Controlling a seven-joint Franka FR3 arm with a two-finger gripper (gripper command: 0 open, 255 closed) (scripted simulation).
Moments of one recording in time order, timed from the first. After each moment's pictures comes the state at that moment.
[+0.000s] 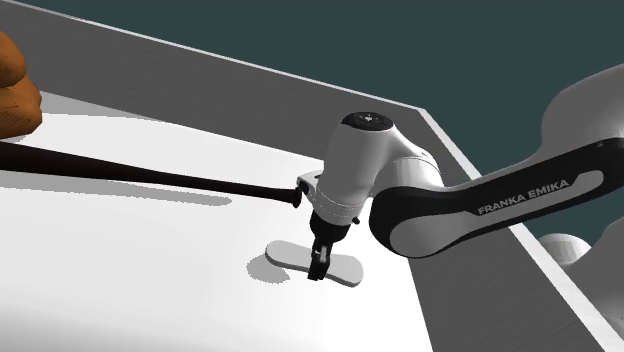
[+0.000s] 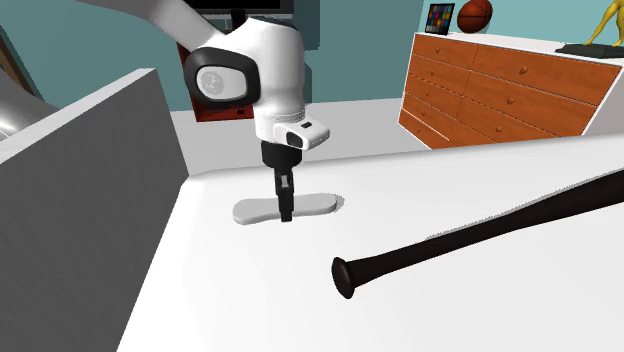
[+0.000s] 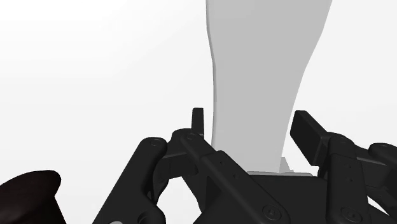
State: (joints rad) arm 0.26 -0.17 0.47 -2.48 0.07 2.32 -0.11
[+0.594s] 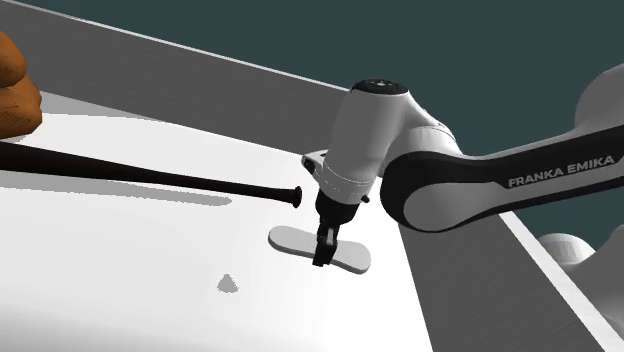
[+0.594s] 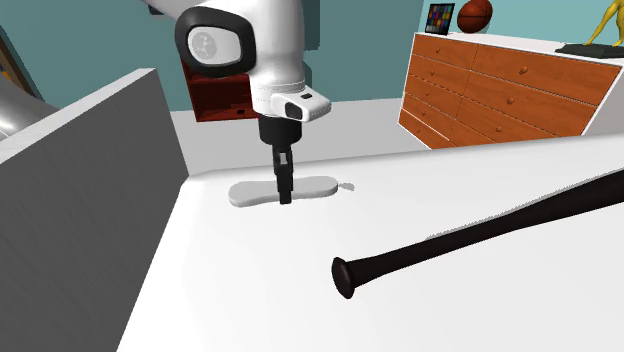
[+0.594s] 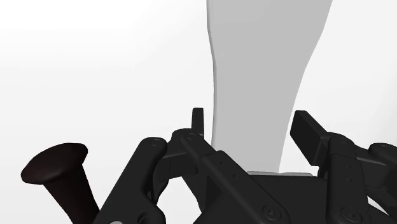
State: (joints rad) arm 0.27 -0.25 0.45 -2.42 0.10 2.18 -0.13
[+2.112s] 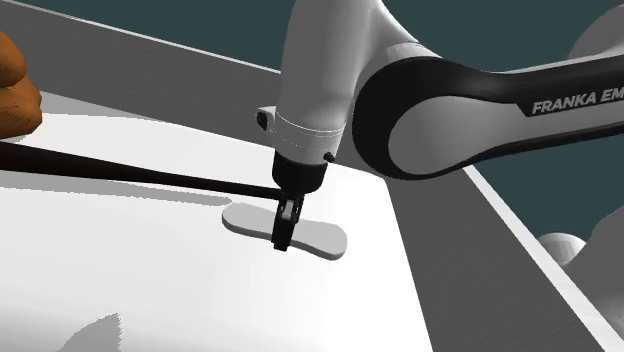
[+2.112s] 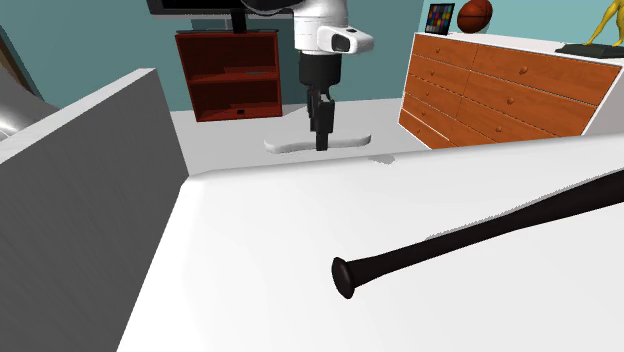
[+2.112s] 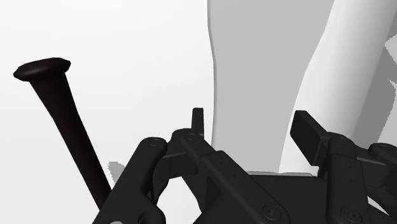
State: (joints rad) arm 0.29 -0.08 0.53 -2.03 0.02 1.95 0.03
